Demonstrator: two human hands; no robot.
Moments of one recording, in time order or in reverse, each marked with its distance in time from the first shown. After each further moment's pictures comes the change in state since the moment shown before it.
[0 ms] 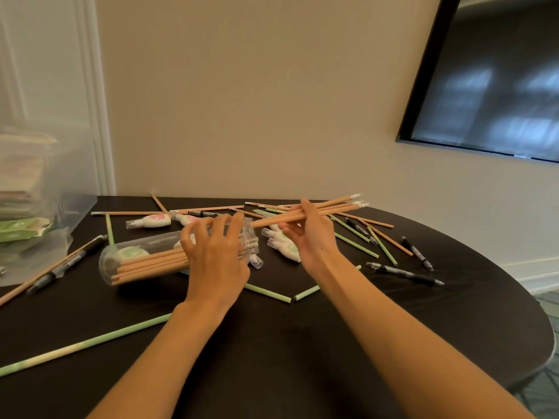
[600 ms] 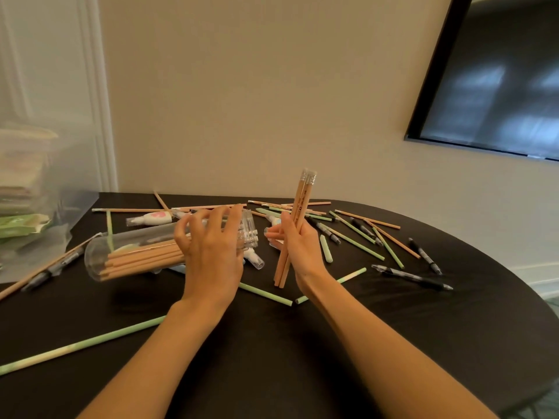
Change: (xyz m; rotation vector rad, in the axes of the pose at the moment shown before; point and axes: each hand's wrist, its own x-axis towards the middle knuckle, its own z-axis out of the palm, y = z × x) left_hand 0.007 -0.003 0.005 0.048 0.151 0.005; right_hand 0.016 0.040 -0.006 -0.423 -0.124 -0.178
